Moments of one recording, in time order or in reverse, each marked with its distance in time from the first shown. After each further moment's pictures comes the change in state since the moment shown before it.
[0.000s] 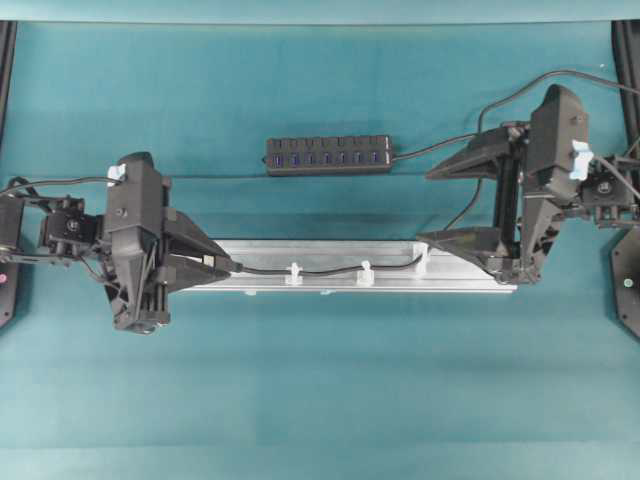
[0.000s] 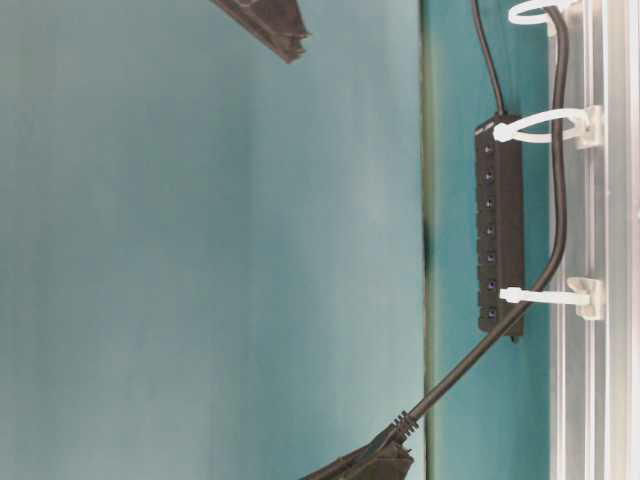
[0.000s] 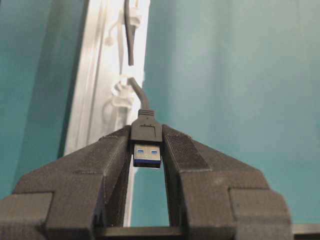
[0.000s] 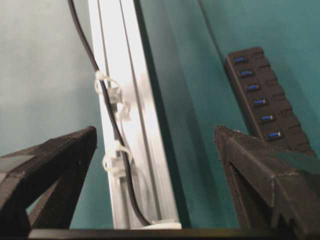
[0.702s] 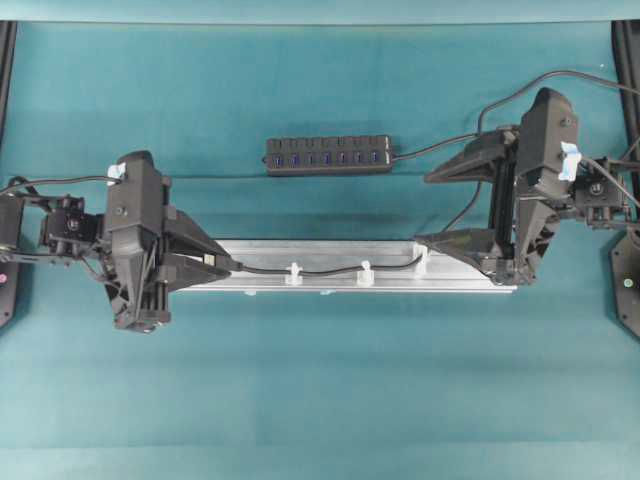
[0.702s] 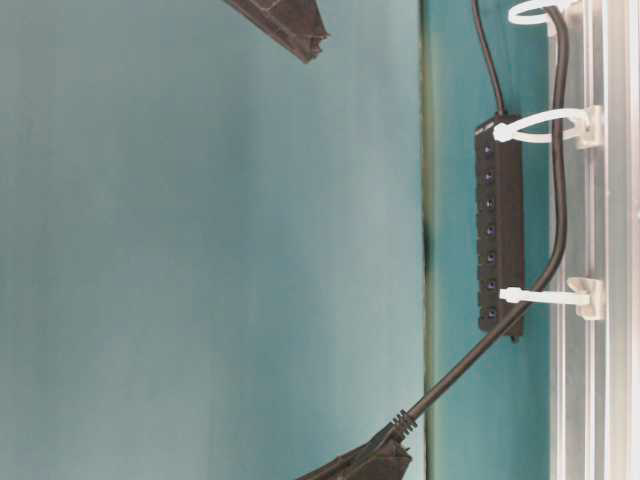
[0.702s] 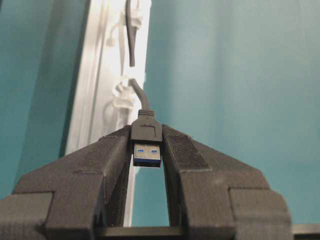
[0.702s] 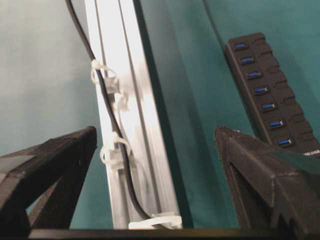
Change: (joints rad) left arm 0.002 0.000 -0.002 0.000 0.000 0.000; right arm -0.002 0.015 0.000 0.008 0.005 0.000
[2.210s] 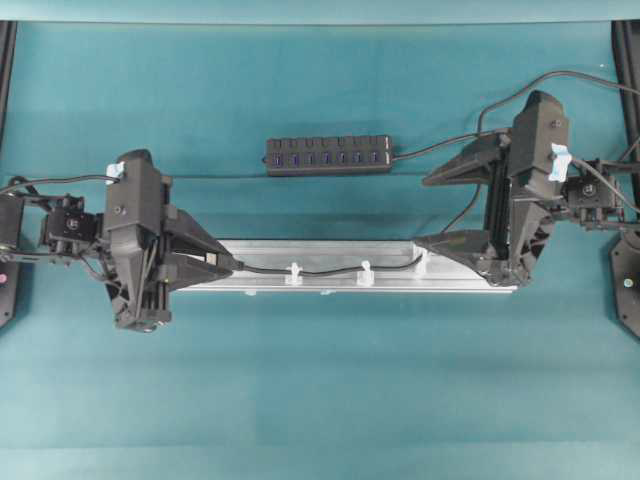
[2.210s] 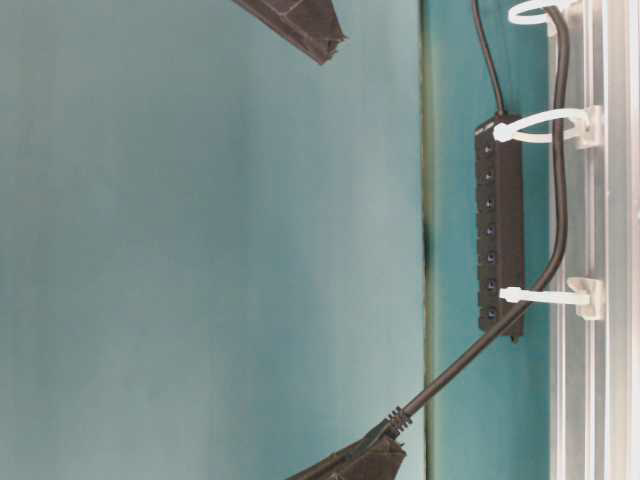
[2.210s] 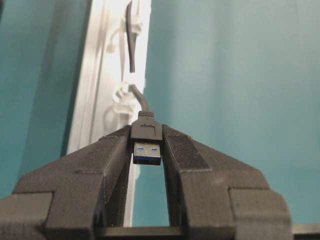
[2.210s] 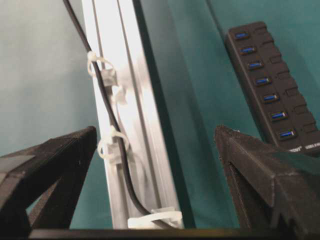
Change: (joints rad) left arm 0.002 0.000 0.002 0.000 -0.017 0.003; right arm -0.002 0.026 0.000 0.009 0.000 0.000
